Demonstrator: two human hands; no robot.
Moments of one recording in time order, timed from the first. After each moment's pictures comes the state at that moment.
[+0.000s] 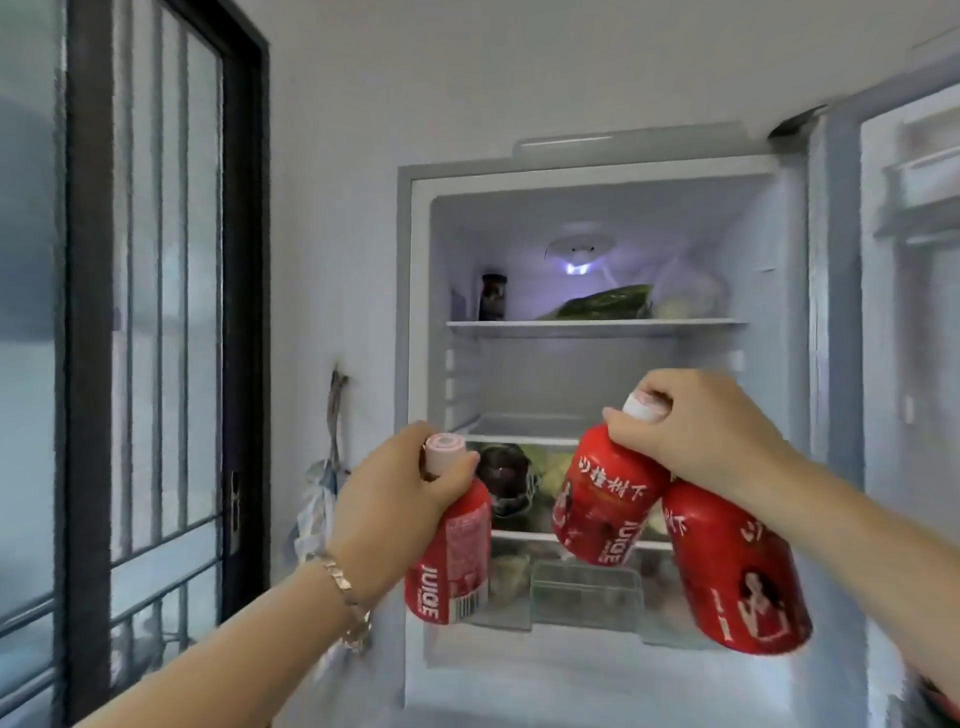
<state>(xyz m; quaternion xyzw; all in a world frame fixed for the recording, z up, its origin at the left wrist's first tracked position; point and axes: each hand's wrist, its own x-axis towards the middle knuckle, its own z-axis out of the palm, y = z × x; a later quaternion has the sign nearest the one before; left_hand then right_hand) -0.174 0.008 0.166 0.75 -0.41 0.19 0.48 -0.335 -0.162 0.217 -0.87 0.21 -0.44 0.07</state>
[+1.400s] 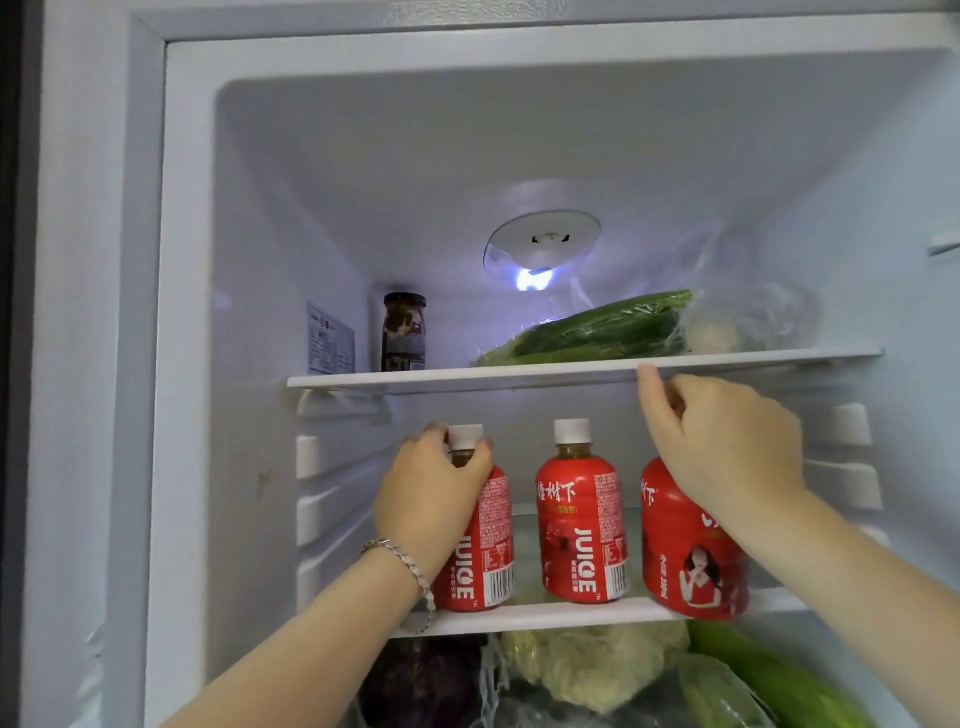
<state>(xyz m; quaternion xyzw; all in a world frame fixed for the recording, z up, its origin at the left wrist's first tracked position) 0.012 -0.298 0.229 0.72 -0.43 0.21 0.50 -0.172 -0.394 0.251 -0.71 0.35 -0.59 -0.16</state>
